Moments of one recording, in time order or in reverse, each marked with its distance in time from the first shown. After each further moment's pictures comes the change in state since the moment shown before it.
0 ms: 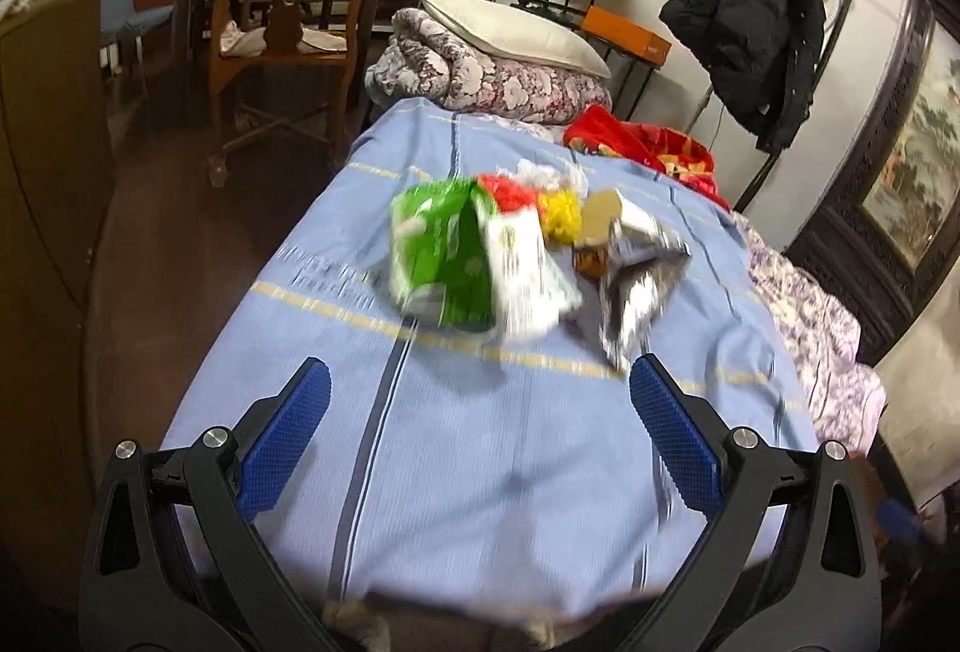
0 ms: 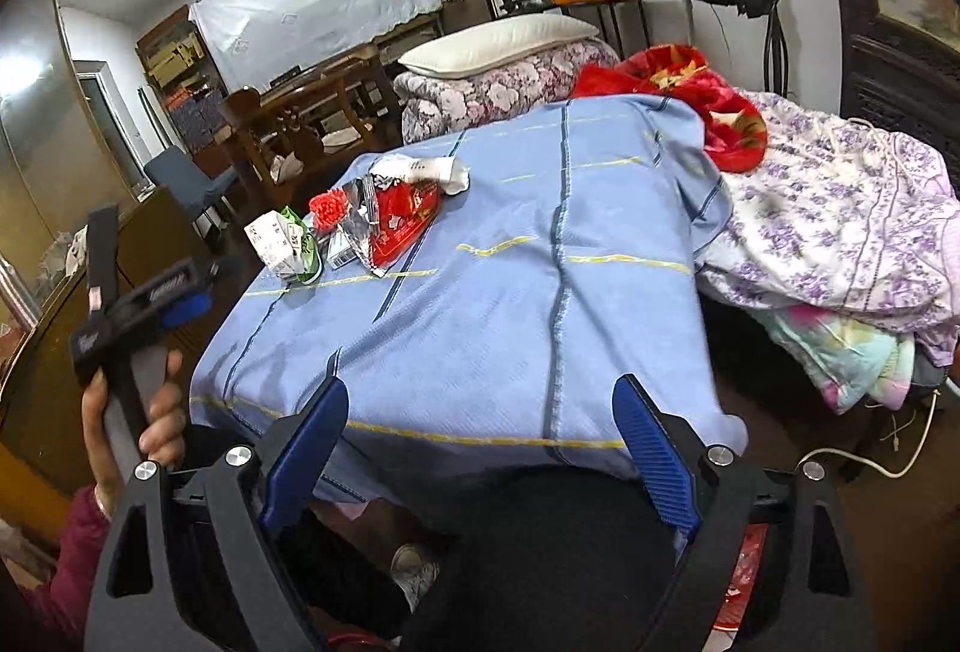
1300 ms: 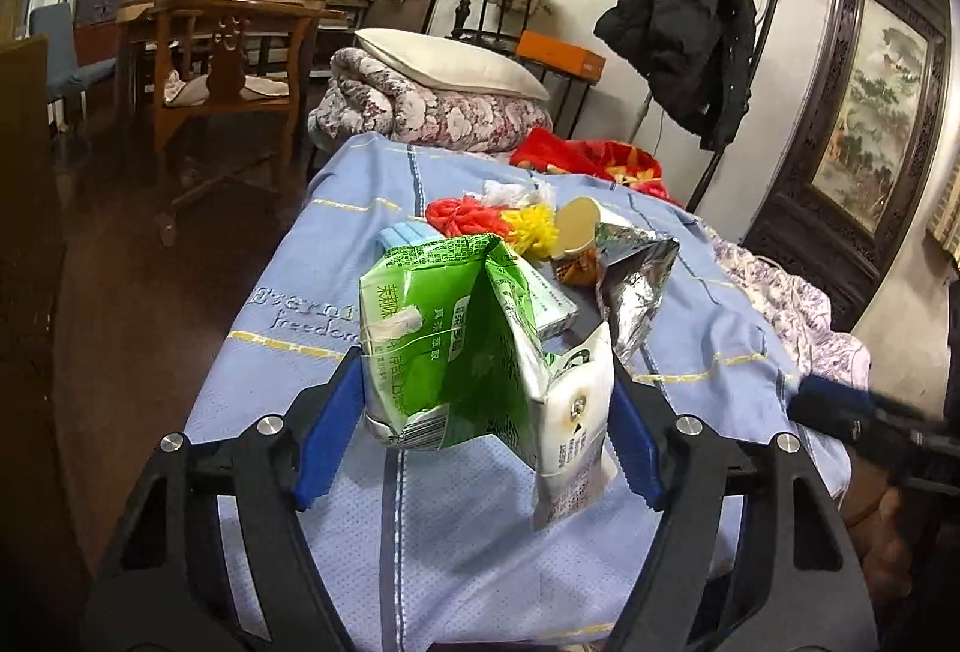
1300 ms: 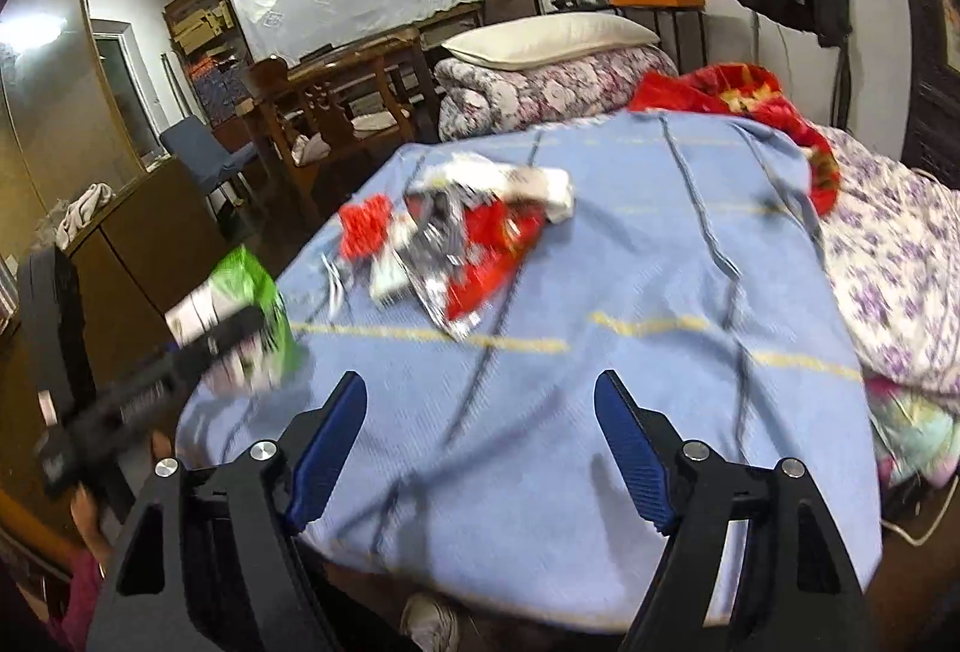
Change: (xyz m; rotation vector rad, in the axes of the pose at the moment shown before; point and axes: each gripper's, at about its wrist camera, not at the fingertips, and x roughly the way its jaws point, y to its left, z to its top) left arm 0.006 0.017 -0.014 0.126 -0.088 -0.120; right arm 0.105 0.078 0.048 -0.101 0.002 0.035
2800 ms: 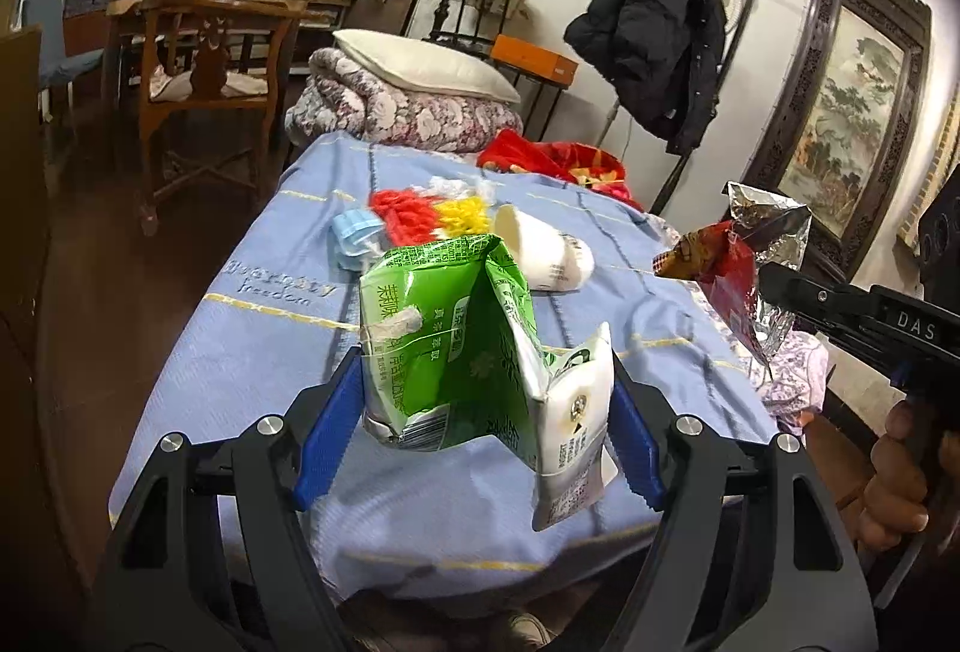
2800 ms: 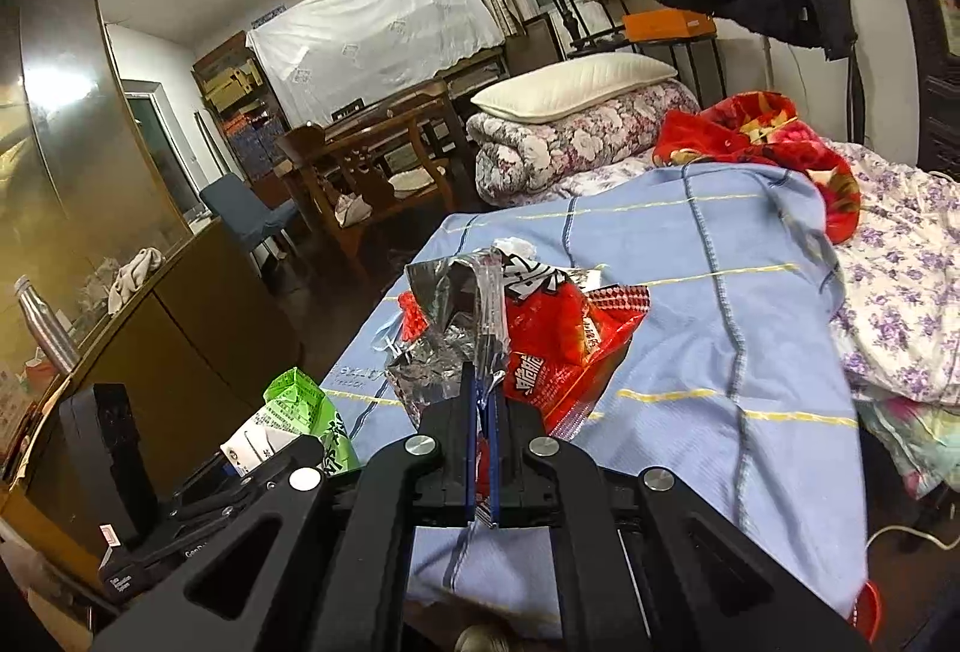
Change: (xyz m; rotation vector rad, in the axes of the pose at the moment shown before) left arm -0.045 -0.037 -0.012 -0.006 -0.012 -0.067; right arm -0.056 -0.010 0.030 0.061 -0.111 0.111
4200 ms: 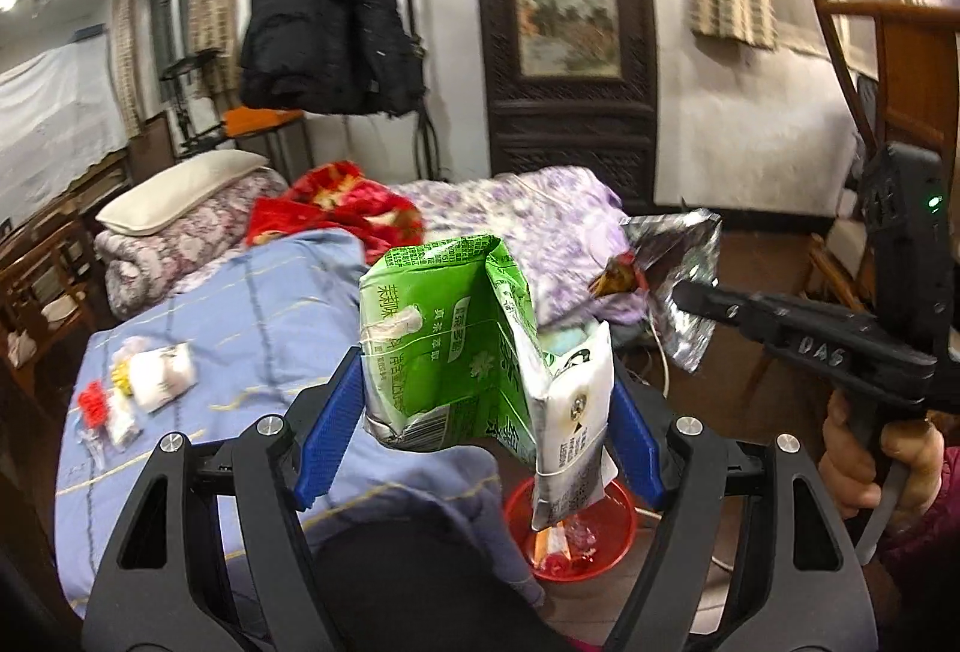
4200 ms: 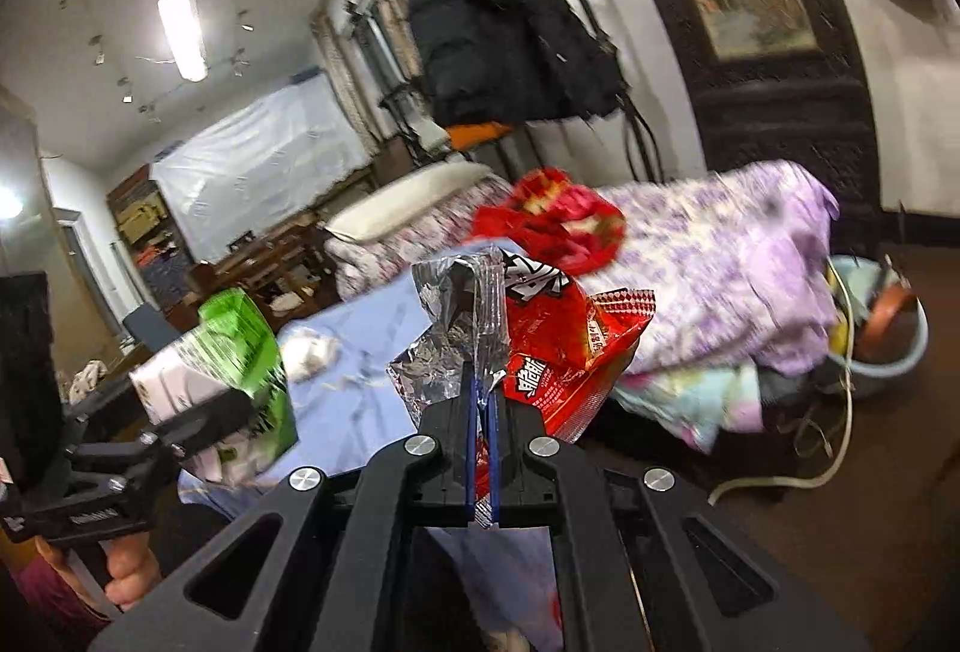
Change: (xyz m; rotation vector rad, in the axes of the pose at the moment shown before) left arm -0.025 -0.370 -0.068 0.615 0.048 -0.246; right arm -0.282 -0.226 -0.114 0.199 -0.258 -0.248
